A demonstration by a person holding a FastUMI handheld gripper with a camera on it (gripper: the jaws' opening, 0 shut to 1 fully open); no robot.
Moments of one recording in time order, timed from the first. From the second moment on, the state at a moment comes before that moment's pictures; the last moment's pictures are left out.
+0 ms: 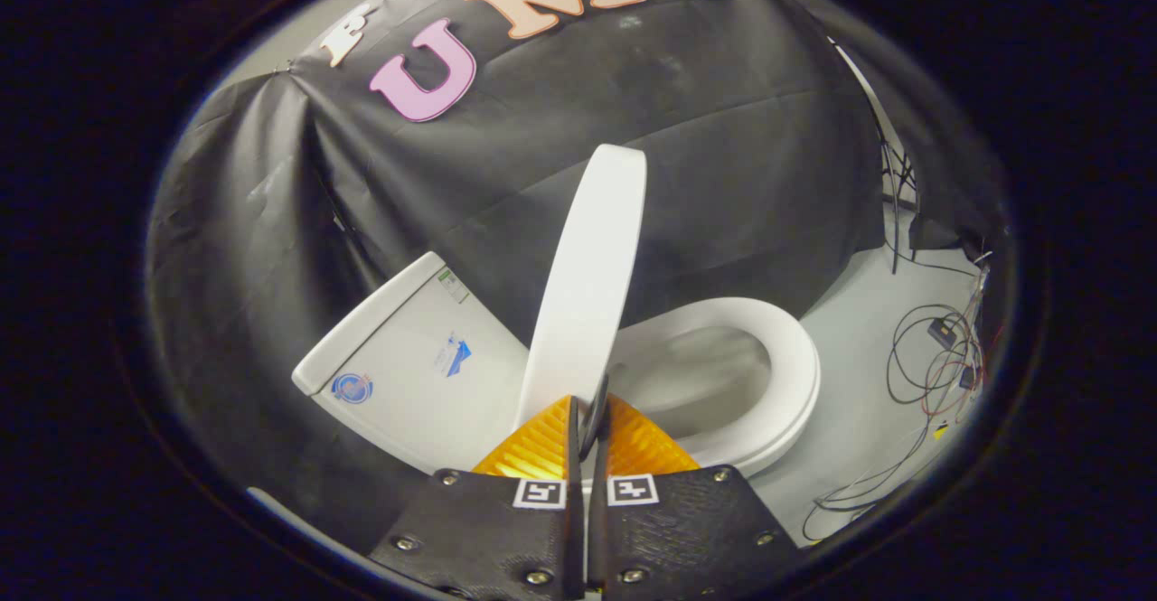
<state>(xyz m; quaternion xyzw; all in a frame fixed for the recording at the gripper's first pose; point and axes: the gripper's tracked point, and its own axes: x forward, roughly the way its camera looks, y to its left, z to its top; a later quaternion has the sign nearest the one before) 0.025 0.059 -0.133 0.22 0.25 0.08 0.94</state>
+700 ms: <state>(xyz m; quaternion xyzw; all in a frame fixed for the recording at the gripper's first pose) 0.027 0.077 -0.118 0.18 0.22 0.11 0.95</state>
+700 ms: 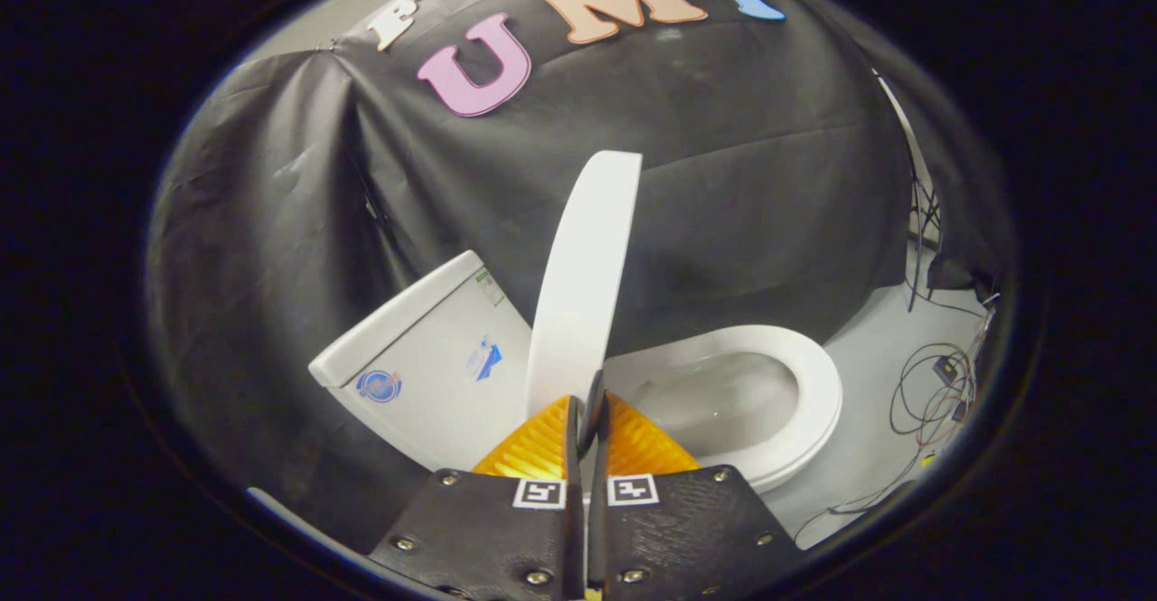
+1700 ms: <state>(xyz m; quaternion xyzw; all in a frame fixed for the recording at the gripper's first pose) 0.029 0.078 -0.110 0.12 0.18 0.15 0.96</state>
